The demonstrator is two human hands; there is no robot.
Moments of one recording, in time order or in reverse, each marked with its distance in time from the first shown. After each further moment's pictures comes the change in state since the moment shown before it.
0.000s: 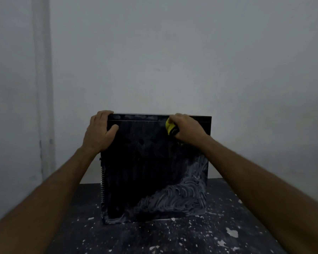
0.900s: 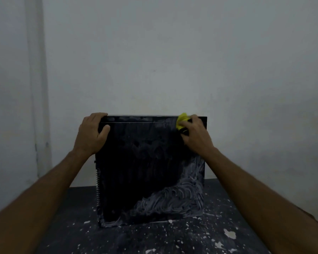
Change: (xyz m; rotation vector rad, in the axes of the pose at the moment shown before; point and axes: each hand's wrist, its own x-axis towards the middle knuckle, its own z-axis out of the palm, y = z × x) left_hand 0.002 -0.007 -0.002 0.038 0.054 0.084; right_hand -0.036 0.040 0.021 0.064 0.195 0.189
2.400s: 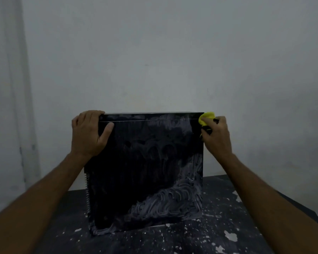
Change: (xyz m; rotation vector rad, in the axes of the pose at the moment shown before) left_hand 0.008 0.004 0.039 0.219 0.187 0.189; right_hand -0.022 0.077 0.006 0.126 0.304 0.159
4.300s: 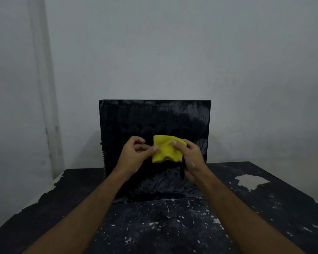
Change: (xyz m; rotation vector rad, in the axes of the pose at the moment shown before) left_hand -0.104 0.133 -0.031 -1.143 -0.363 -0.772; right_hand -0.119 -0.138 -0.005 1.184 -0.376 0.816
